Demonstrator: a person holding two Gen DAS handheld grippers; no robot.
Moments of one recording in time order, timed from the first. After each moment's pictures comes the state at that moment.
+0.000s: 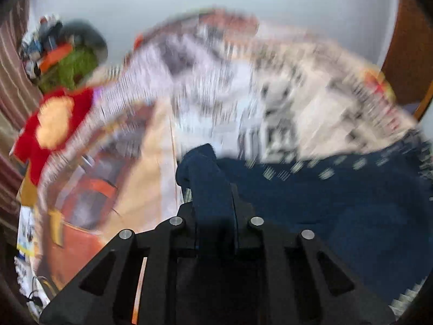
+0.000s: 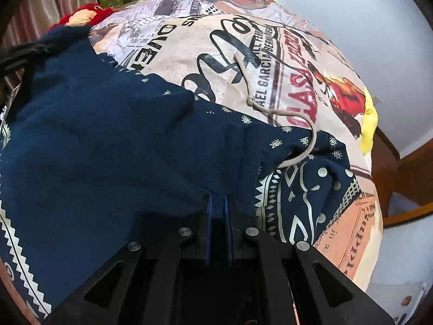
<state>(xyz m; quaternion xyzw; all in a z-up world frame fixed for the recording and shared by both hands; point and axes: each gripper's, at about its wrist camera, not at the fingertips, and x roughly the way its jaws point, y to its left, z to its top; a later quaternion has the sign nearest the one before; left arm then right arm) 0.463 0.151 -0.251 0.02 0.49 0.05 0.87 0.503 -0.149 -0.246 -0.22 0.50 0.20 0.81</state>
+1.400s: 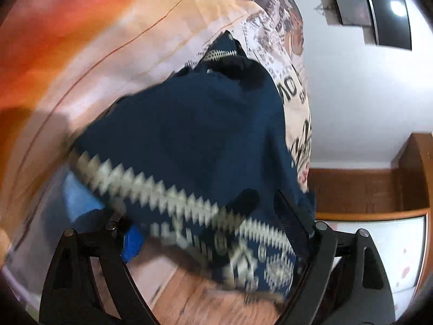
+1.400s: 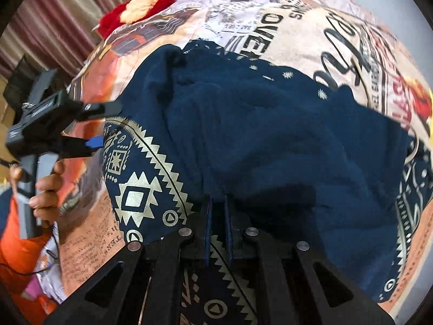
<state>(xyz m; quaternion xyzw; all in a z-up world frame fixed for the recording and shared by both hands) 0.346 0.212 -0.318 -0.56 0.45 -0.04 0.70 0.441 -0.057 -0.241 -0.15 0.57 0.32 0.74</state>
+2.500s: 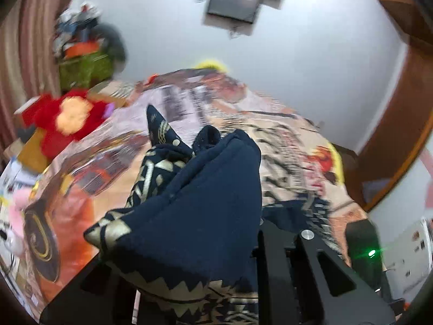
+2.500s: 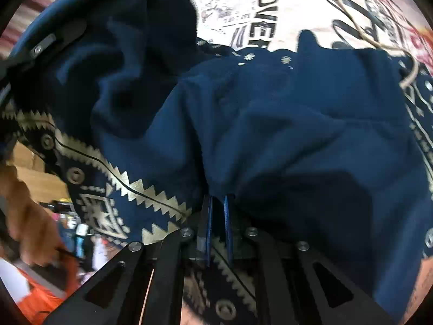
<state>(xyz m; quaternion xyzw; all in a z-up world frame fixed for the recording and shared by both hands) 0.364 0.075 -0.113 -0.13 0.33 0.04 0.94 0.459 -0.058 -0.246 0.01 0.63 0.34 0.70</state>
